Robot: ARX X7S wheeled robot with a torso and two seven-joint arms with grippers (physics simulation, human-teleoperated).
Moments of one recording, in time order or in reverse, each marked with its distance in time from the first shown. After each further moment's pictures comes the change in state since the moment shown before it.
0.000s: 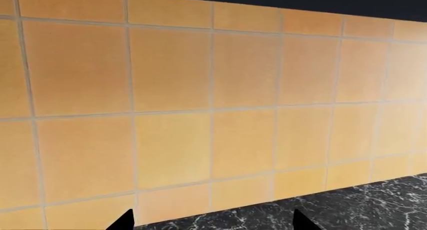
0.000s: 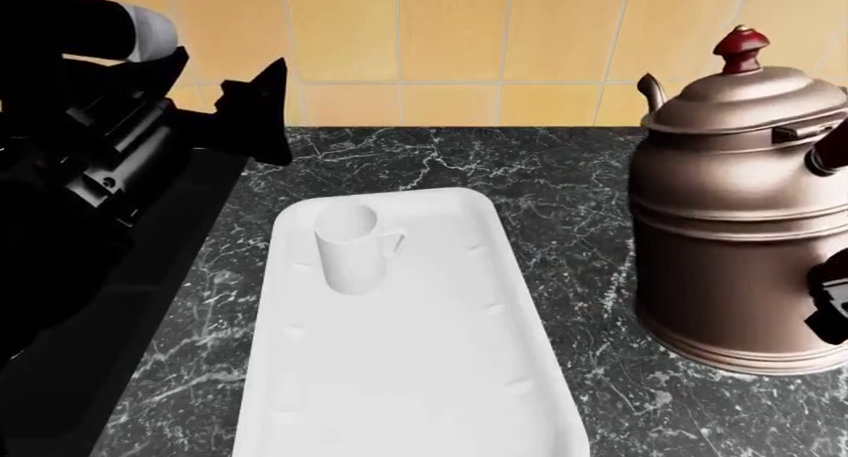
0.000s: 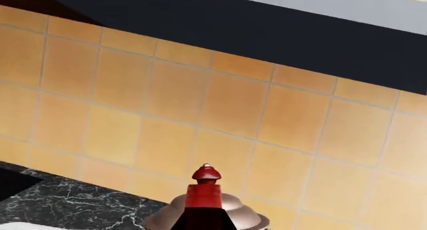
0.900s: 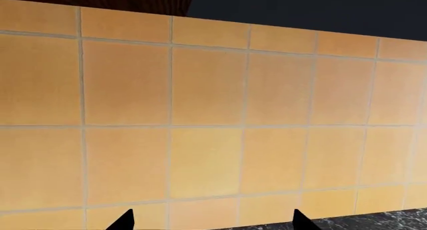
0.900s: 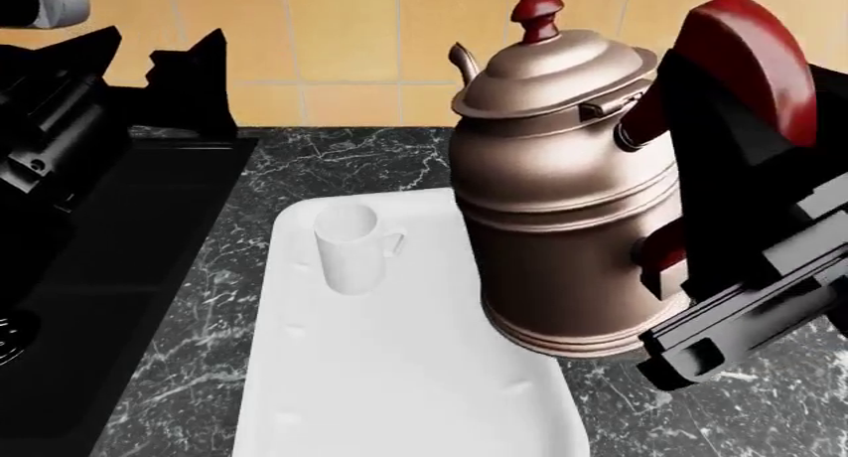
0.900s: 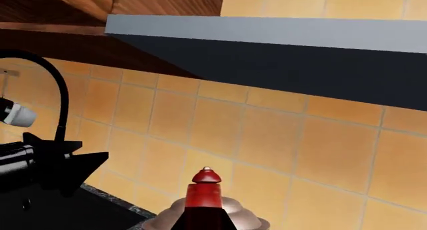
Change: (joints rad) left arm -0.003 -0.062 -0.081 -0.013 -0.042 0.007 -0.034; right arm 0.445 -0.156 -0.623 -0.104 -0.140 -0.287 -0.044
